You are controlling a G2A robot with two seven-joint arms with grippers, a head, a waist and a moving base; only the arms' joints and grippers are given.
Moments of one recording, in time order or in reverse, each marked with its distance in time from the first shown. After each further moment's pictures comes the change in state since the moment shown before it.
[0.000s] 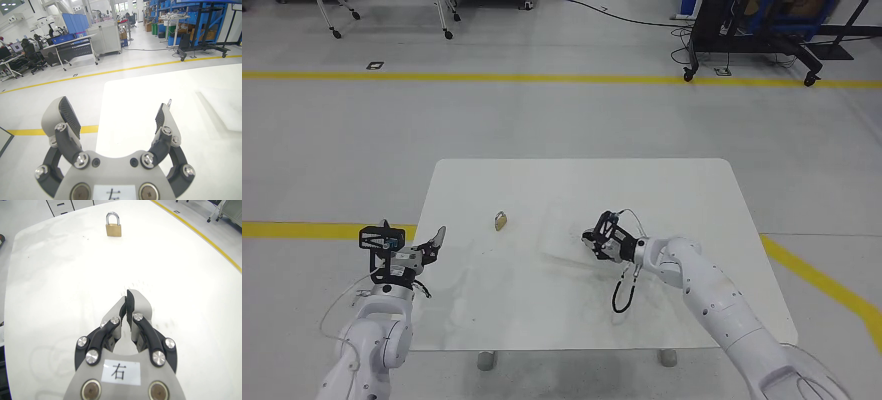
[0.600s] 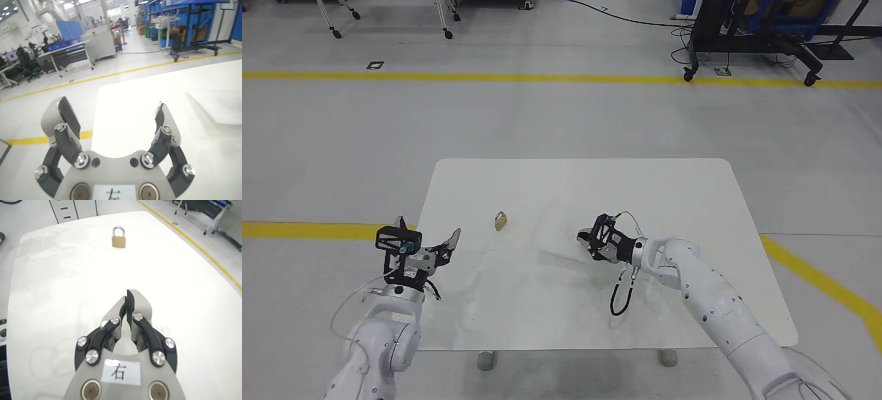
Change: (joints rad) left arm 0.011 0.001 0.067 -0.051 0.119 -0.066 0.038; right arm -0.032 0.015 -0.006 -0.098 -0.144 0.024 -0.089
